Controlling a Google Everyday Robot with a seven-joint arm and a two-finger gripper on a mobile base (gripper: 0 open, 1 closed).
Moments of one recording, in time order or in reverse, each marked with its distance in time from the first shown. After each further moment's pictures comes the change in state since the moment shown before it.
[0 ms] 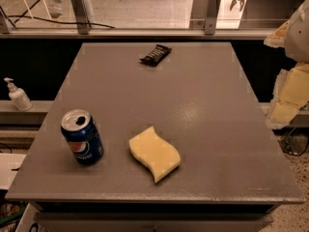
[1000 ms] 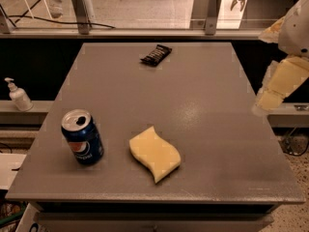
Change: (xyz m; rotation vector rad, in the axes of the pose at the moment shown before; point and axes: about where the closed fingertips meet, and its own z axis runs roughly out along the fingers) arm -0.008 -0.025 0.013 0.016 -0.107 0.051
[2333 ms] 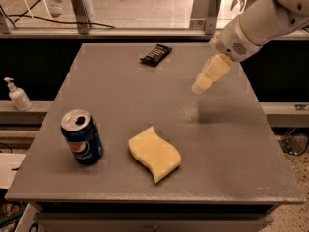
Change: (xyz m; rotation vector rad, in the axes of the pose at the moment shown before) arm -0.074 -0.081 0.126 -0.068 -0.267 0.096
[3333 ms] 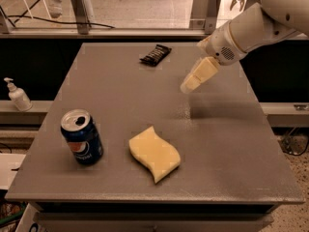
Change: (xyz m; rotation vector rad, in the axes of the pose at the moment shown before) arm -0.021 0.000 0.029 -0.036 -0.125 0.009
